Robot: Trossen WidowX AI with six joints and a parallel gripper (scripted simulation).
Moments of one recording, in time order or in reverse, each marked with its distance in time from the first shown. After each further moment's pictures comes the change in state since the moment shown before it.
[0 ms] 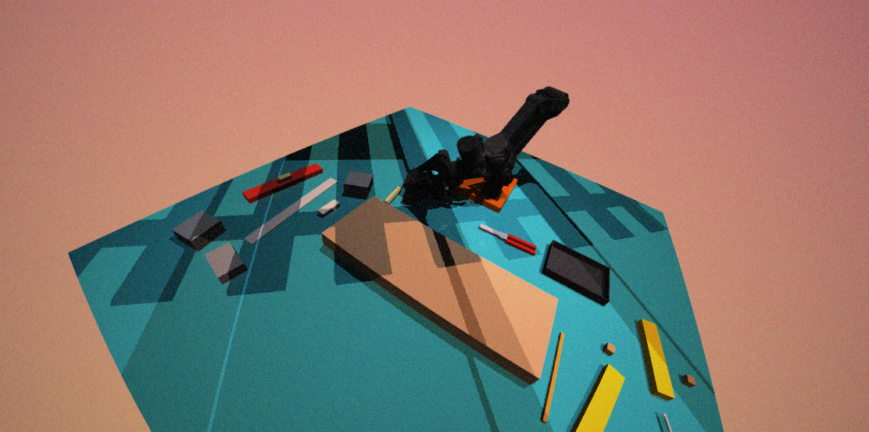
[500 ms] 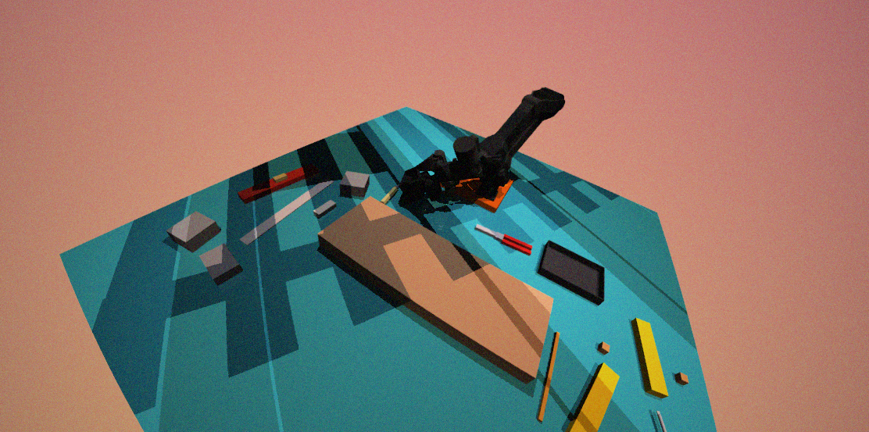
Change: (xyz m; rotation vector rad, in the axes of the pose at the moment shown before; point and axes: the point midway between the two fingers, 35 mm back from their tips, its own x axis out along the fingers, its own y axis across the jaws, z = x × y) arm 0.000 0.000 0.000 0.002 0.001 -0.001
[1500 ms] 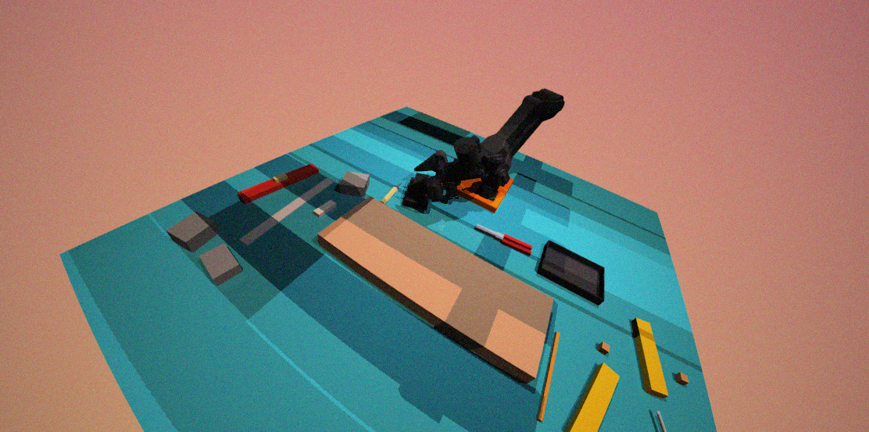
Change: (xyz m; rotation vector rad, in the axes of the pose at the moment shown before) arm -0.003 -0.001 0.002 -0.007 -0.008 -0.001
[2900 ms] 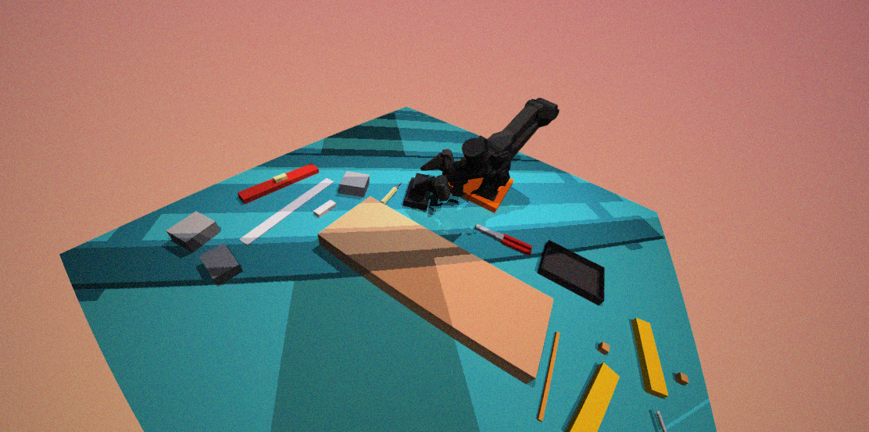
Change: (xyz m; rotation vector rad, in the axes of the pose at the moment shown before) arm -0.021 0.000 0.000 -0.004 -0.007 0.002
